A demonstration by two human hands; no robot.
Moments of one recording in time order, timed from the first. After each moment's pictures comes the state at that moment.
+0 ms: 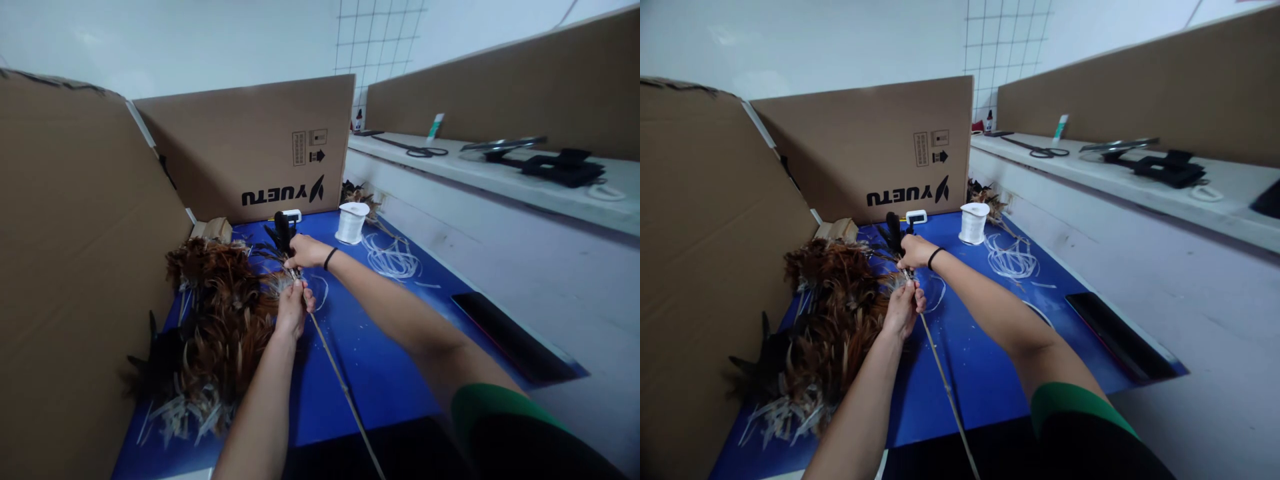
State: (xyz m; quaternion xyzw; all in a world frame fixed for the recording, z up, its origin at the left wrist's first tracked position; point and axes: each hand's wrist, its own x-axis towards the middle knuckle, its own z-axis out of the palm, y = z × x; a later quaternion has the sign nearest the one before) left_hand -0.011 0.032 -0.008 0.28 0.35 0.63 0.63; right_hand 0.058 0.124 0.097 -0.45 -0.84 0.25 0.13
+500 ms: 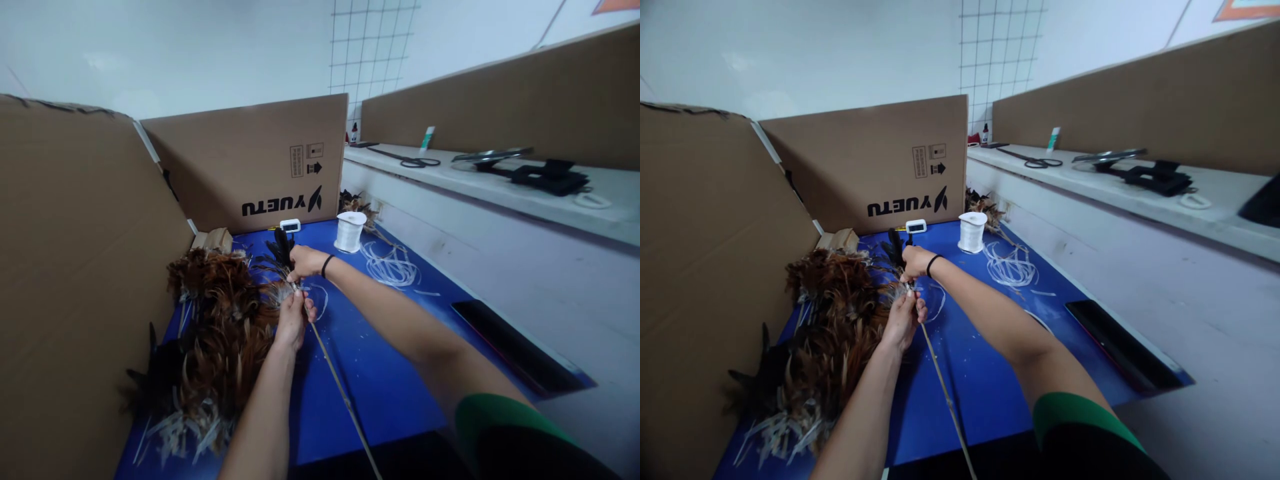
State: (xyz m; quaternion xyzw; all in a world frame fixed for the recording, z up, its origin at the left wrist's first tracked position) left_hand -0.011 0.029 -0.005 0.29 0.35 0.62 0.64; right_hand 0.058 0.127 0.100 -0.47 -0.84 0.25 0.07
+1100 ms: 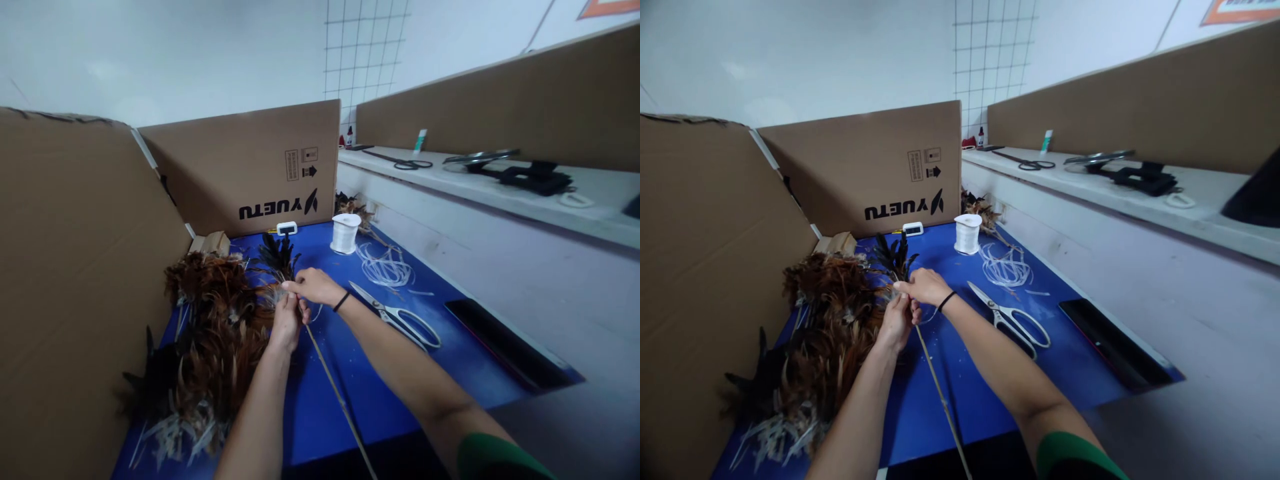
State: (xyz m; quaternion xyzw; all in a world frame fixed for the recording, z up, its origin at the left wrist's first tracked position) left_hand -0.010 0.029 -0.003 0.31 0.37 0.62 0.62; right_hand 0.084 0.083 0.057 -0.52 -0.79 0.27 0.20
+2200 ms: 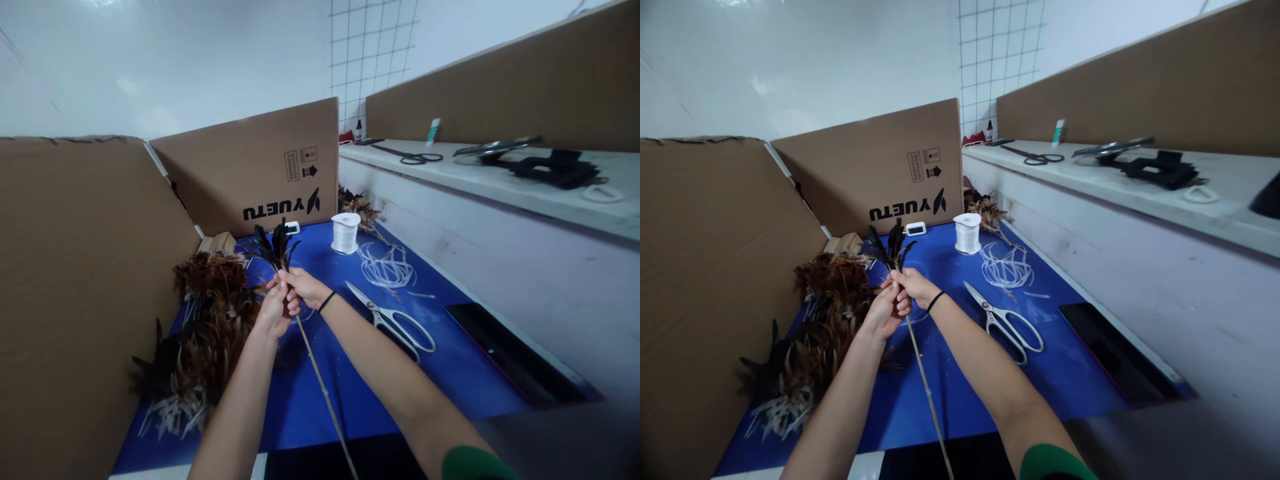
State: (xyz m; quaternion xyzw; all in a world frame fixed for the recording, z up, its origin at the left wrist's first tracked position) left_hand -0.009 0.030 0.032 0.29 0.34 0.60 0.67; right_hand 0.078 0.080 0.048 -0.32 -0.54 0.71 0.31
